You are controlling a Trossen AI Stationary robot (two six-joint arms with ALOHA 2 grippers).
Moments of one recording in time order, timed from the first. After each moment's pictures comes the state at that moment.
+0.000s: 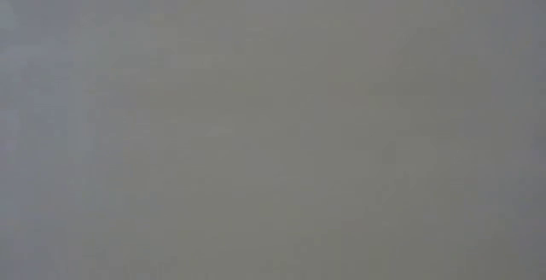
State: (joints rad) left arm 0.36 1.96 1.32 -0.70 -0.06 -1.36; right arm -0.38 1.17 1.31 -1.12 -0.13 0.23
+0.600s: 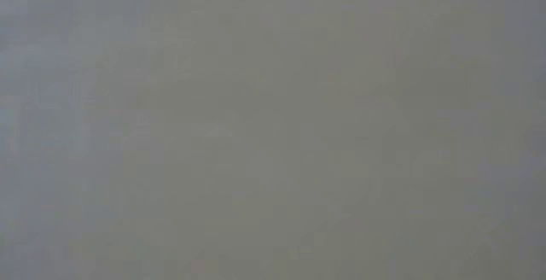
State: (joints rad) left arm 0.36 1.96 1.34 -0.69 -0.04 -1.35; right arm -0.38 1.17 1.31 -1.12 -0.13 0.23
